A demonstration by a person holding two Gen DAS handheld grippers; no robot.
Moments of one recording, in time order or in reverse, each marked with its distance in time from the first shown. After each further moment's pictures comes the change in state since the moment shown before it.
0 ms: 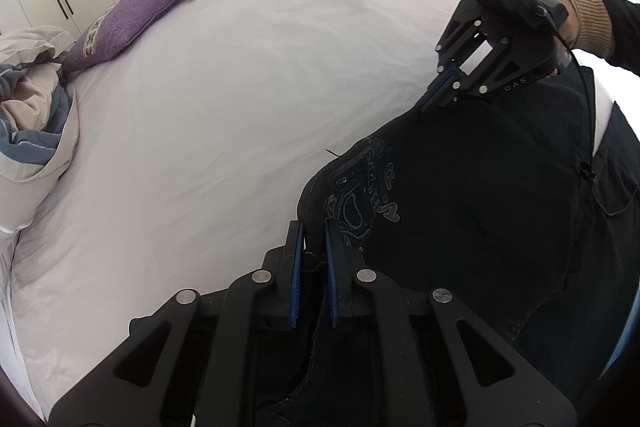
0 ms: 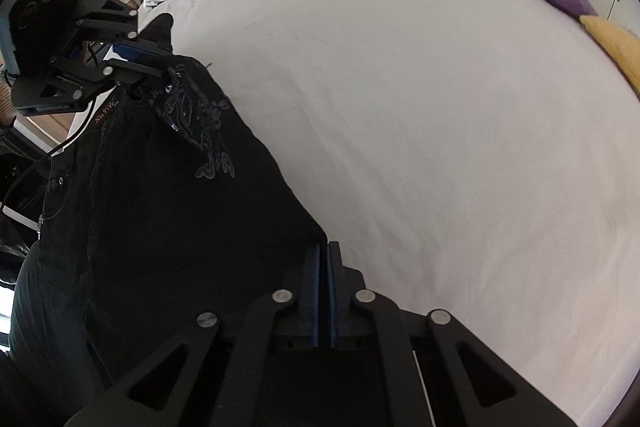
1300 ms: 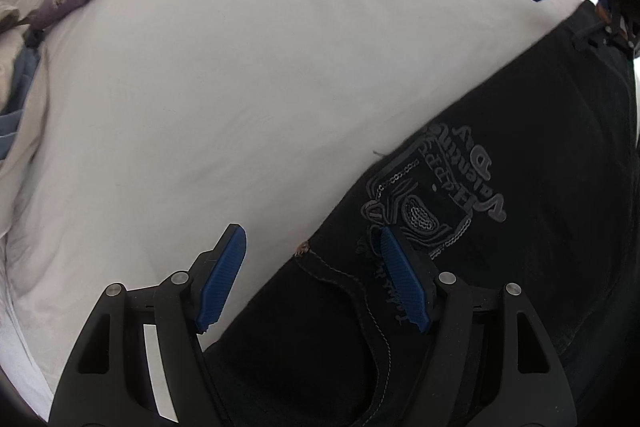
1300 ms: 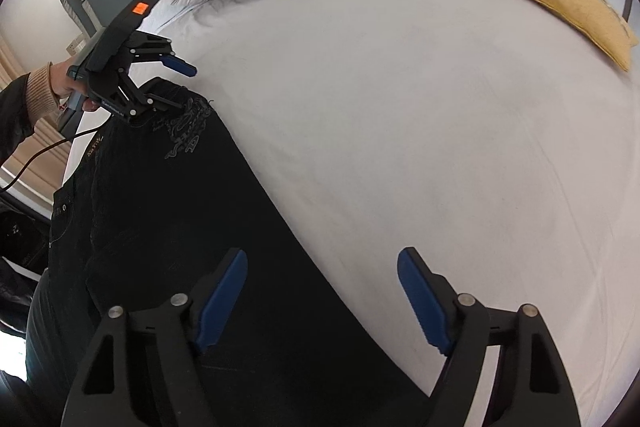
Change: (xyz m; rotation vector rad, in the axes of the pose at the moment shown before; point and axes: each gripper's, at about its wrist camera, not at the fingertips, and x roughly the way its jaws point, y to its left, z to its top) left arm 0.106 0.056 0.038 -0.004 0.300 -0.038; right arm -0.067 -0.067 -0.093 0.216 -0.089 -0.036
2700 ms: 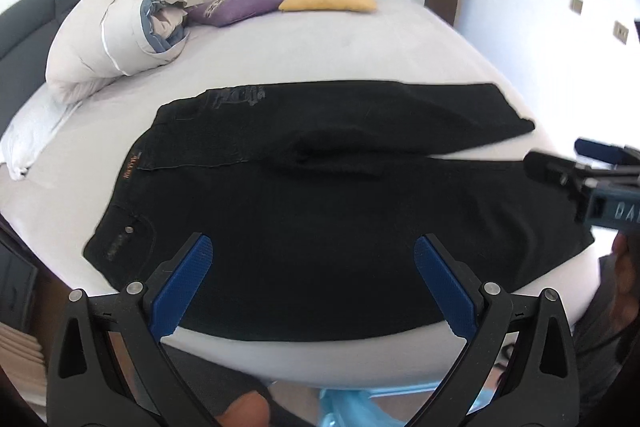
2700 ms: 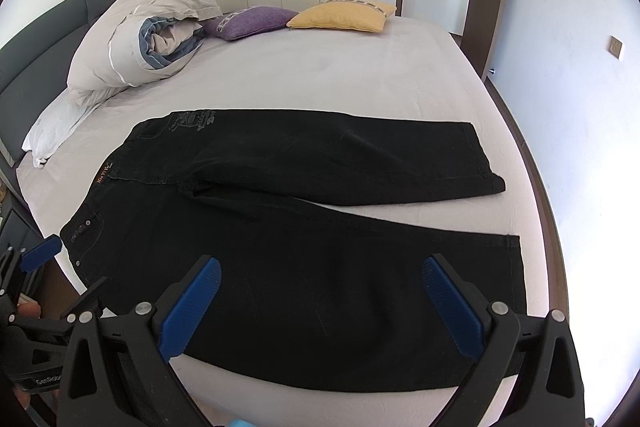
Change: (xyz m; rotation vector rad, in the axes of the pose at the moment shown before) left arm -0.230 -0.423 -0.225 -0.514 -0.411 0.251; right arm -0.198 0.293 -0.262 0.529 -0.304 -0.562
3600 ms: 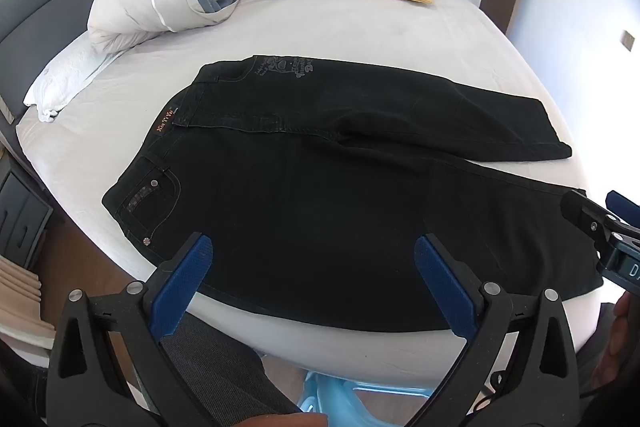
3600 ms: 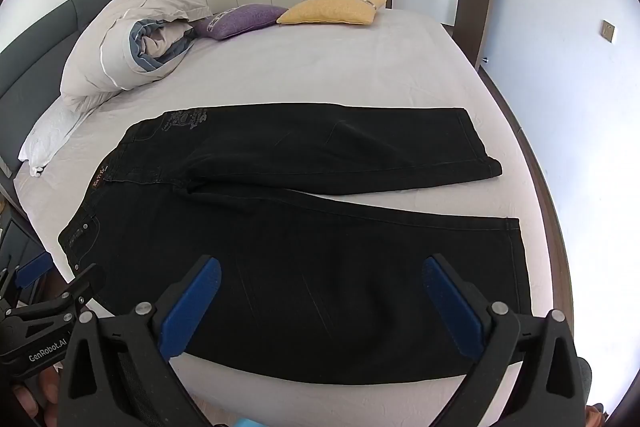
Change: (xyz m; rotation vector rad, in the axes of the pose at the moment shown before) left arm 0.000 0.013 -0.001 -0.185 0.048 0.099; right arm 0.003 -0.006 -0.009 0.047 0.012 -0.007
